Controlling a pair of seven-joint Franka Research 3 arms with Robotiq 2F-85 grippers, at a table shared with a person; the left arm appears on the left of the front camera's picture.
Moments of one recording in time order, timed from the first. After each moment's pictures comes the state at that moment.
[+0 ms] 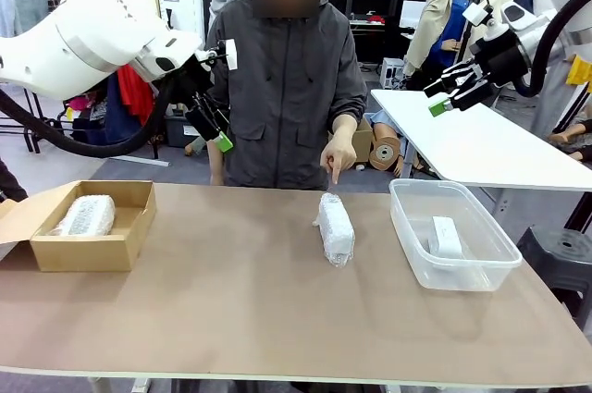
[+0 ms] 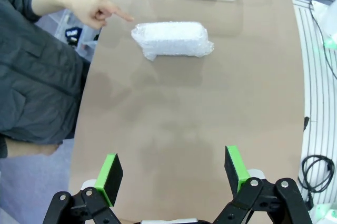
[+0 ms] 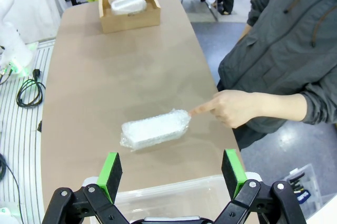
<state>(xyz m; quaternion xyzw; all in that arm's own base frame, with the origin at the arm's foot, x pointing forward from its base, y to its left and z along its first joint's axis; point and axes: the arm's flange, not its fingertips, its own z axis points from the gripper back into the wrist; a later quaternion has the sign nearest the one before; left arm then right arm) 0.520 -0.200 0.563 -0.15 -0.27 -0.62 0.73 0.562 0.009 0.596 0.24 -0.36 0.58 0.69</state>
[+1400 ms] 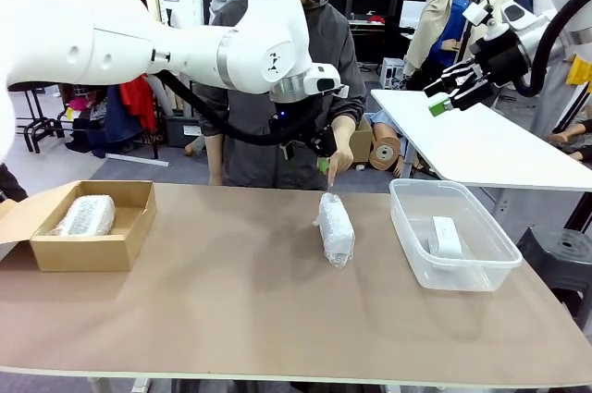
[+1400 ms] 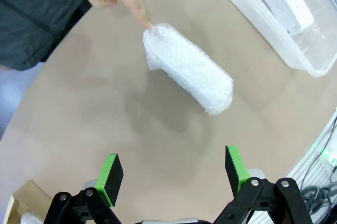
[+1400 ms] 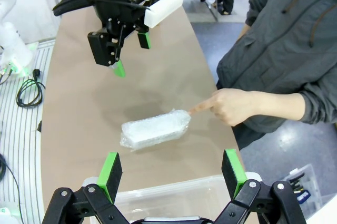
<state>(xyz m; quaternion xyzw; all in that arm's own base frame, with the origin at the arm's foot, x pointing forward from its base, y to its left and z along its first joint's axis) 0.562 -0.416 0.518 -0.08 -0.14 -0.35 0.92 0.562 0.009 0.596 0.24 -0.36 0.58 0.69</state>
